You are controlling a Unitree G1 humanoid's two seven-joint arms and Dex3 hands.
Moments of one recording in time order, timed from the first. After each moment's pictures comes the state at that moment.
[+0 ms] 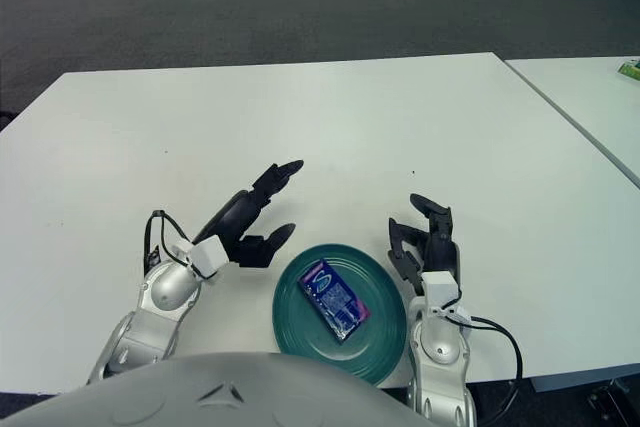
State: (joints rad) left arm 0.24 0.03 -0.44 -0.52 0.42 0.23 -0.28; right arm 0.54 0.08 -0.12 -0.44 -0.24 0.14 -0.09
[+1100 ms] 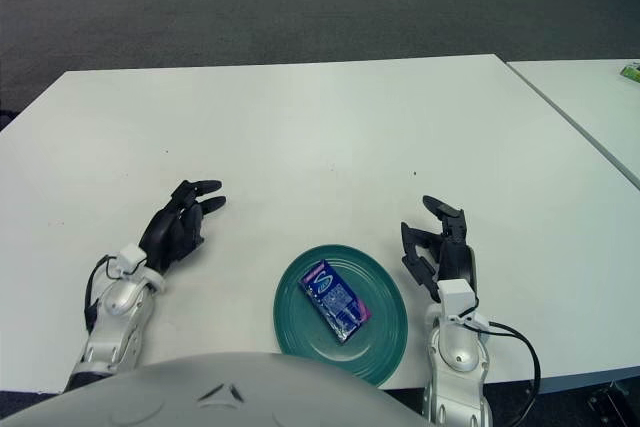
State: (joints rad) left arm 0.30 0.07 -0.01 0.10 -0.09 -0.39 -0.27; right arm 0.54 0.07 -0.22 -0.39 -0.24 0.06 -0.01
